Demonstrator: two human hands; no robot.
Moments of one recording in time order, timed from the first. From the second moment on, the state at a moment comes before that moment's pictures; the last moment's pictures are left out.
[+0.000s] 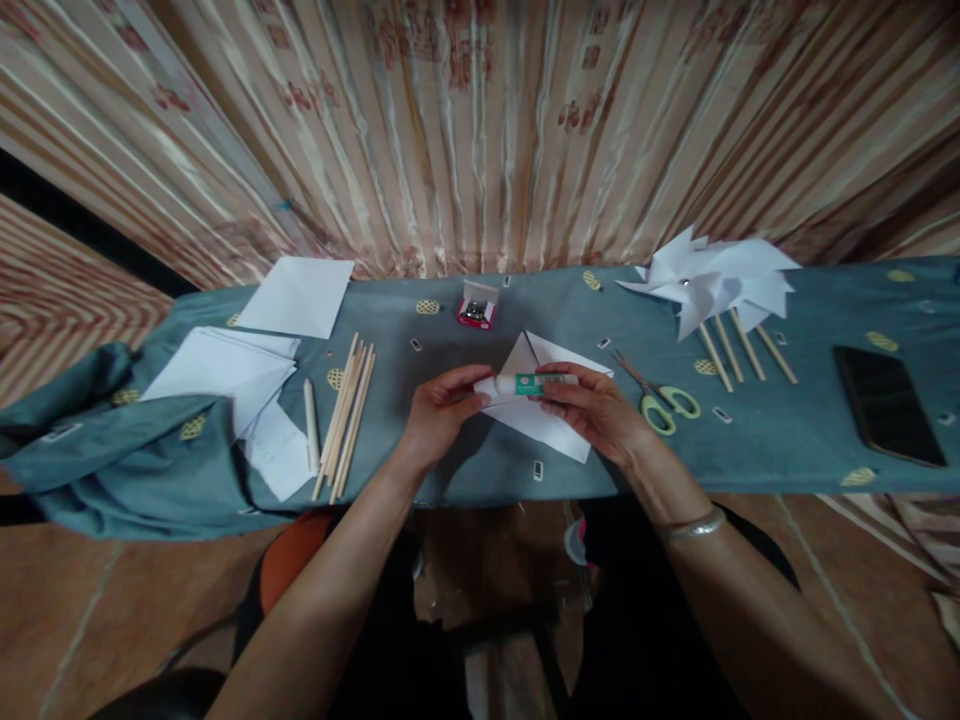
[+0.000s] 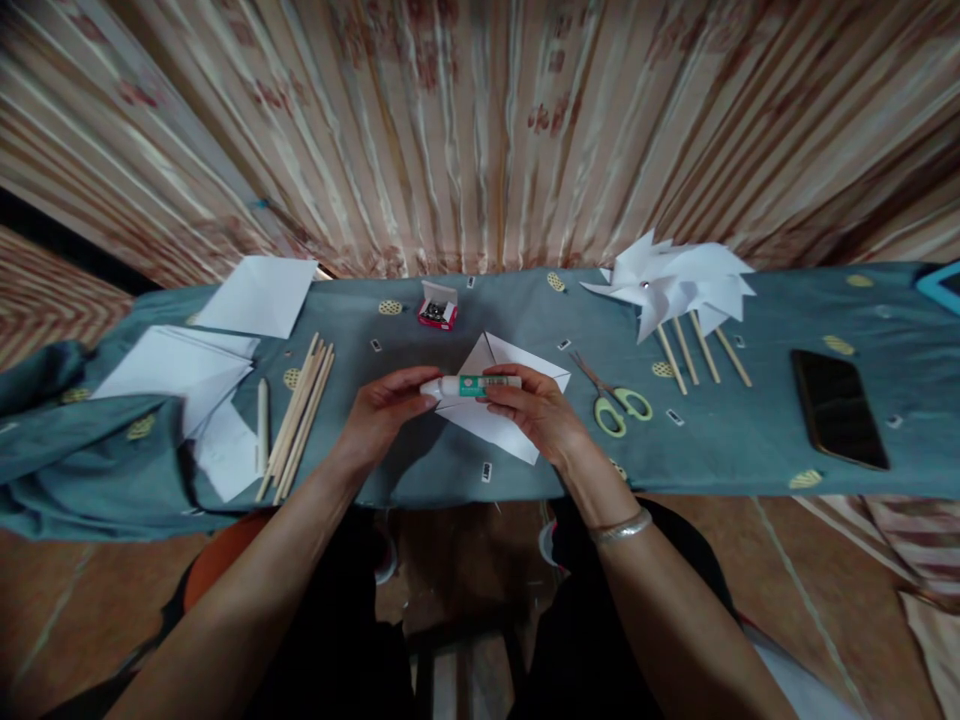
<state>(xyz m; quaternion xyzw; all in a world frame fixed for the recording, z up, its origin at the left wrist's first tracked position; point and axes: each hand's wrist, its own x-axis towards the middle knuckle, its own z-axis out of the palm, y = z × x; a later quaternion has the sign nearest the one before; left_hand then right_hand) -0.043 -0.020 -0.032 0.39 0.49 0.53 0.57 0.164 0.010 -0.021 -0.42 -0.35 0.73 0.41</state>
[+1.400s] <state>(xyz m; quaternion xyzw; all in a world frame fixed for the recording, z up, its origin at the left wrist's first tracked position) -0.042 -0.025 -0.033 0.48 0.53 0.48 0.51 0.155 0.003 -0.023 -0.44 -0.44 0.69 0.37</state>
